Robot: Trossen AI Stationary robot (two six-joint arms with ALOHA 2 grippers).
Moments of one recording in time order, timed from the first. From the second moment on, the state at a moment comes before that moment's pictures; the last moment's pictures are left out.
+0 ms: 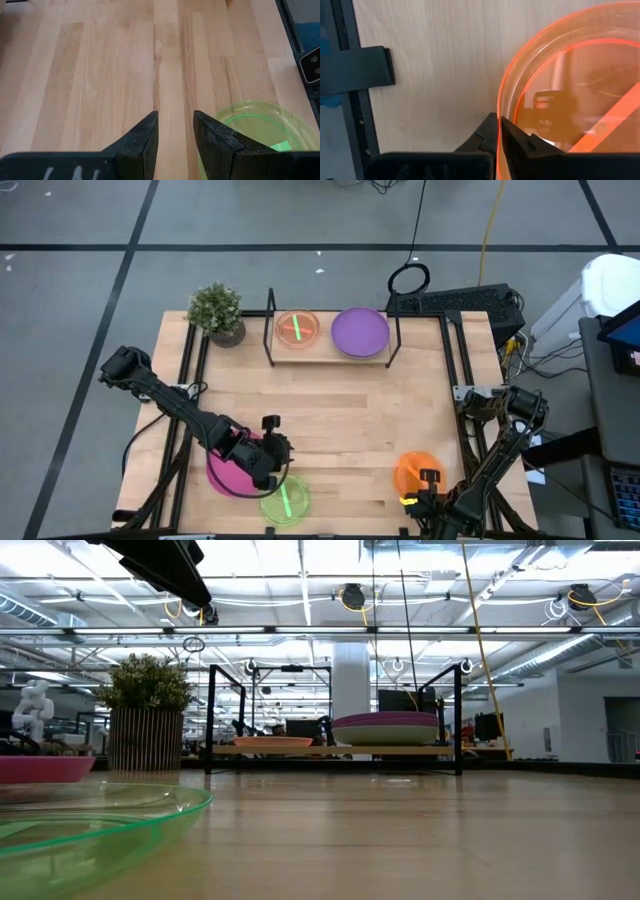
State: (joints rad) left arm -0.57 1.54 1.09 -0.47 -0.37 -0.40; right arm 1.06 1.82 1.11 -0.76 0.18 1.17
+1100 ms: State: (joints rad) left arm -0.63 1.54 1.09 -0.47 -0.37 -0.45; right arm 0.76 1.82 1.58 -1.30 0.55 0.60
